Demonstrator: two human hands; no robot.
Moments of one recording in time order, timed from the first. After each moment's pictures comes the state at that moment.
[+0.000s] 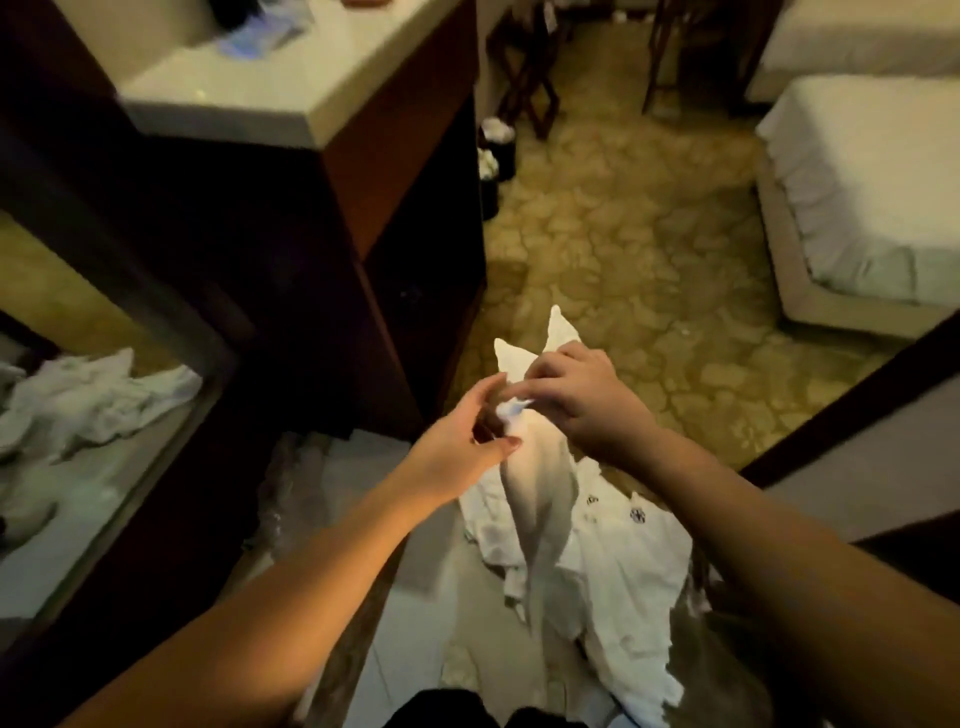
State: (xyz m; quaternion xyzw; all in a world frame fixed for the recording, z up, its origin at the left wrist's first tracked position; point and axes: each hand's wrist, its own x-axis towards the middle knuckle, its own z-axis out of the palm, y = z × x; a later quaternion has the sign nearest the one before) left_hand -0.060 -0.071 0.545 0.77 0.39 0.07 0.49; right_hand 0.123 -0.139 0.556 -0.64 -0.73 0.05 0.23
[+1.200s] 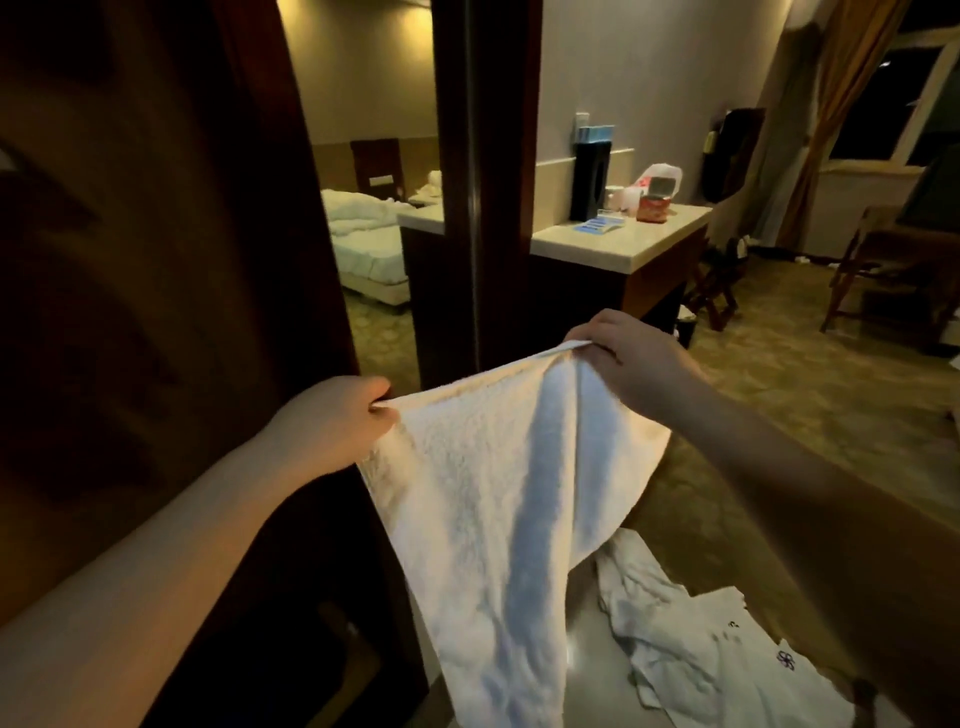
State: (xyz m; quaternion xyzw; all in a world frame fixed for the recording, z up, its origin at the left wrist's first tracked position) left_hand -0.589 -0.348 0.764 0.77 0.62 0.14 0.07; right_hand -0.278 -0.325 0.763 -0.58 -0.77 -0.03 0.27
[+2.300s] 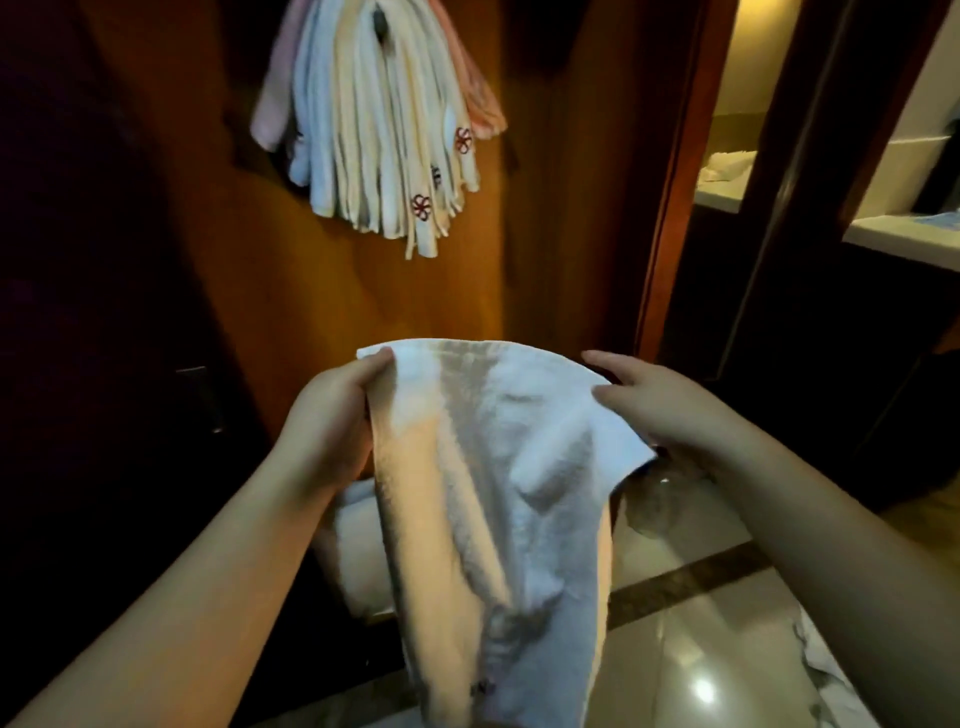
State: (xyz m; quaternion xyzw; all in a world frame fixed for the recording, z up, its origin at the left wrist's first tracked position) left_hand -0.793 -0.721 0.762 0.27 0.56 0.69 0.37; right_hand -0.547 -0.585 0.760 -0.44 -0.79 0.35 0.22
